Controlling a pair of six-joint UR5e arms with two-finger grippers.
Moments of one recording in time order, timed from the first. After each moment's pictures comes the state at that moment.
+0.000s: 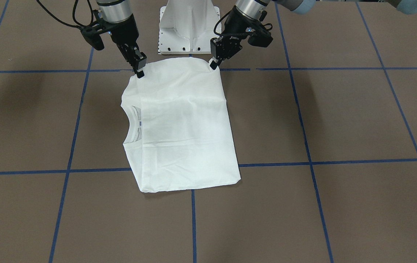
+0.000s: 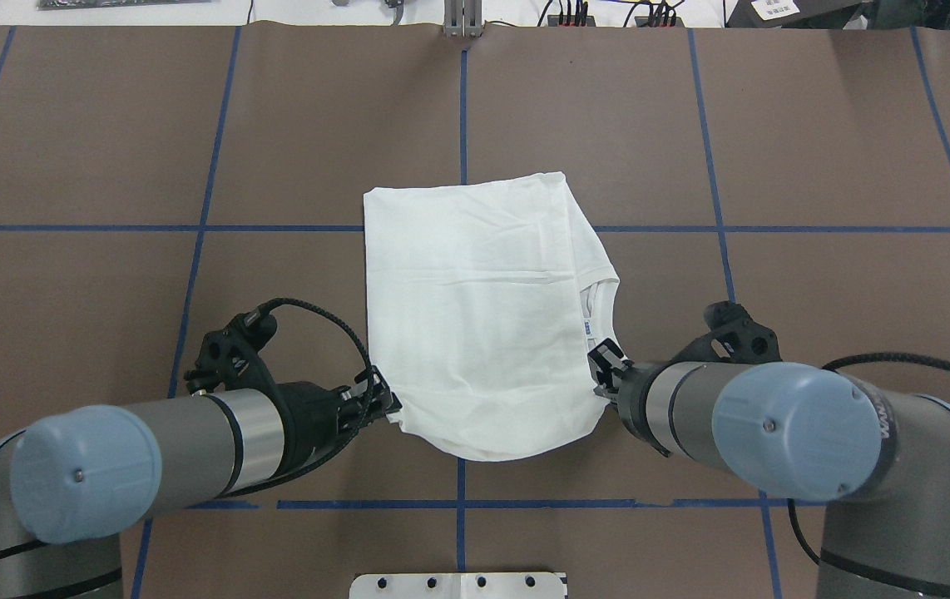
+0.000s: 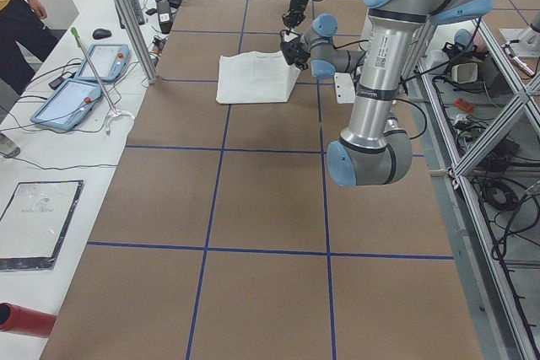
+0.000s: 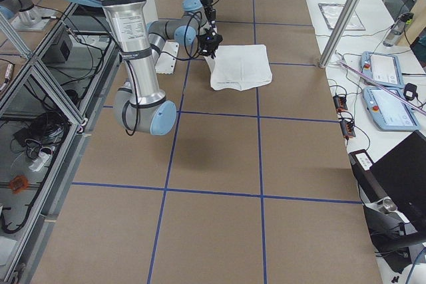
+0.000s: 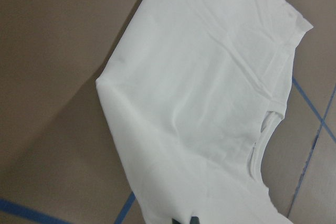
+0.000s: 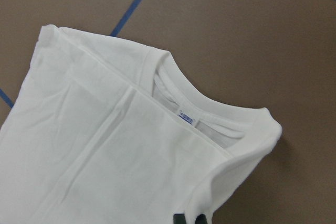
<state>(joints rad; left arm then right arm) -0.37 -1.96 -2.02 -2.03 -1.56 -1.90 0.44 -1.18 2.12 -1.59 1.63 2.17</state>
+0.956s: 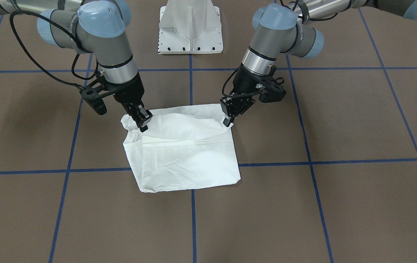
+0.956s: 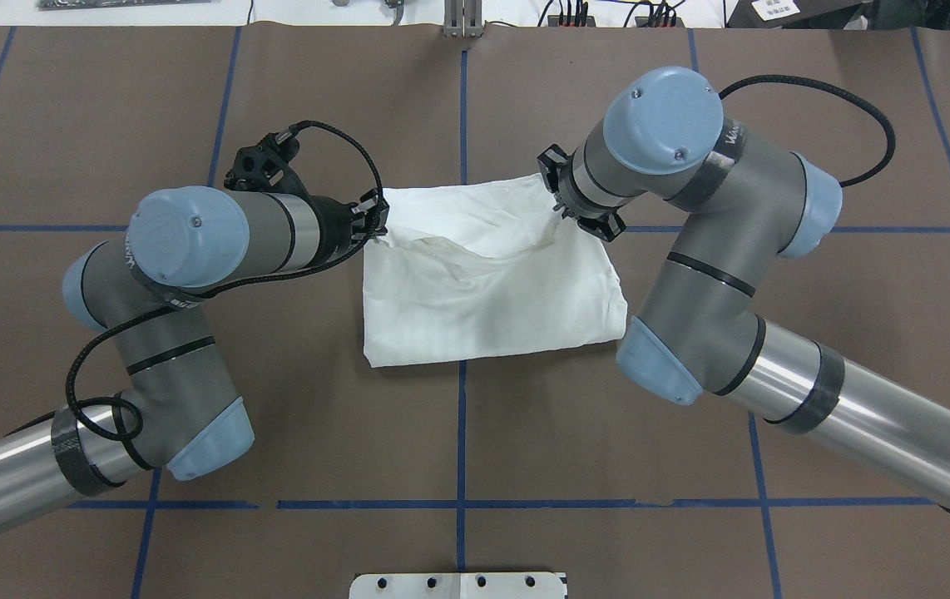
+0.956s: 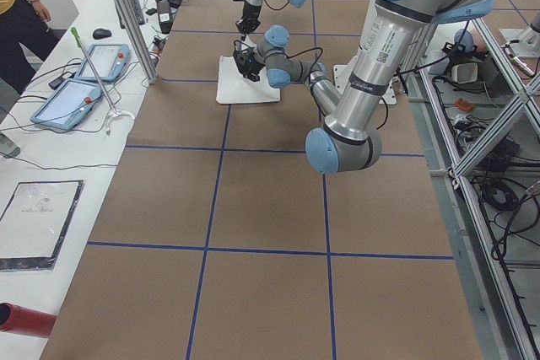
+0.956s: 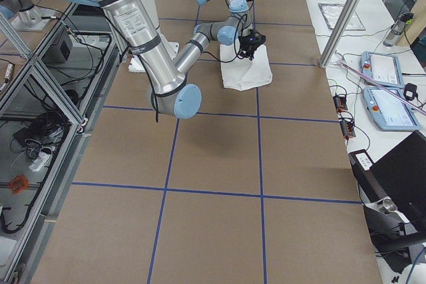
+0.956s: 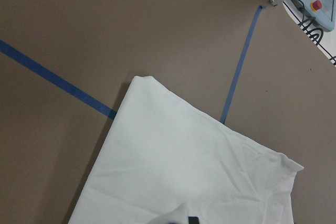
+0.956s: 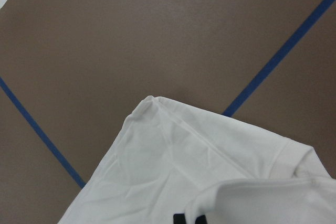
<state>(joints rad) -0.58 -2.10 -1.67 -2.17 -1.62 -1.79 0.68 -0.92 1.67 -1.45 1.79 1.96</state>
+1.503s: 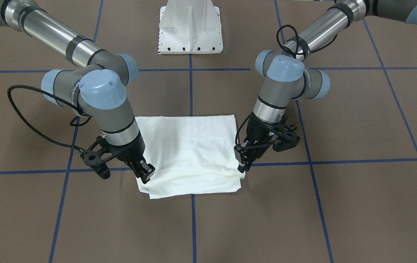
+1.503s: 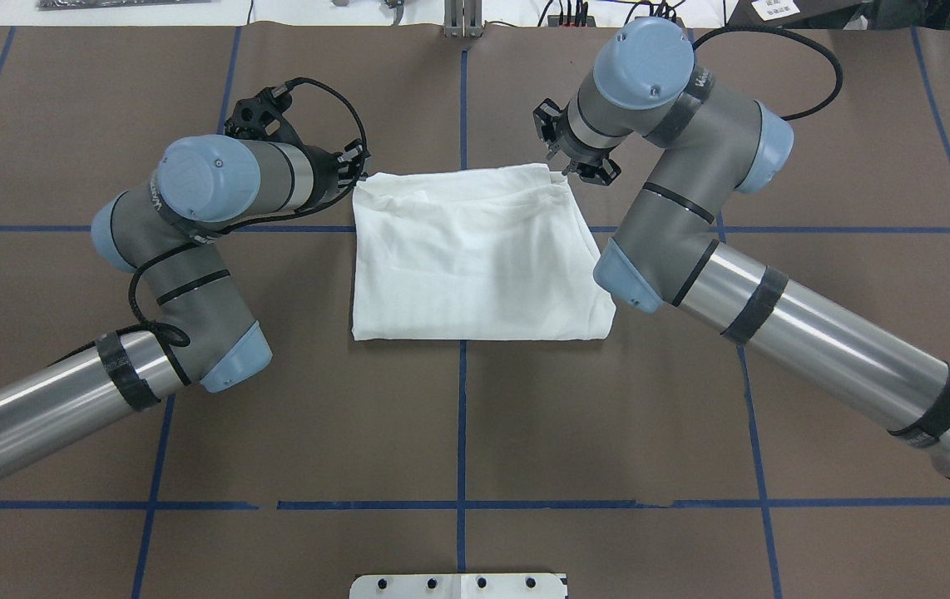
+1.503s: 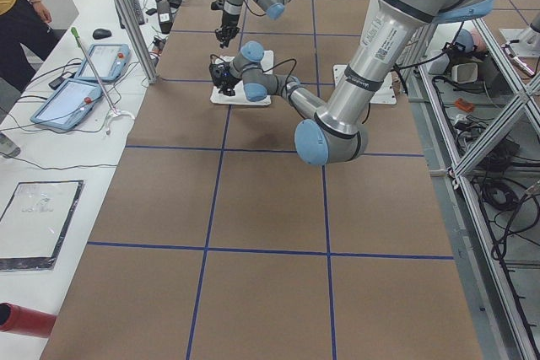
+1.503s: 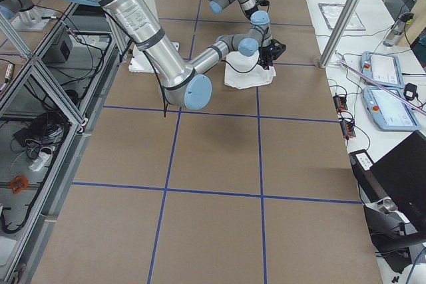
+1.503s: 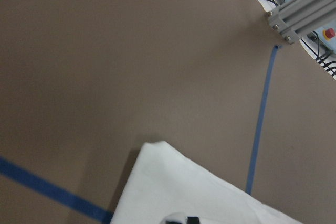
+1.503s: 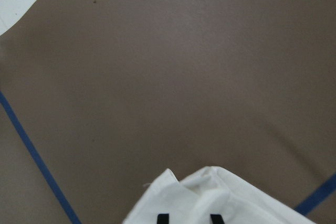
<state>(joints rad) -0.71 -2.21 -1.32 -2.35 -1.61 -1.66 0.81 -0.78 1.27 -1.20 1.87 1.76</state>
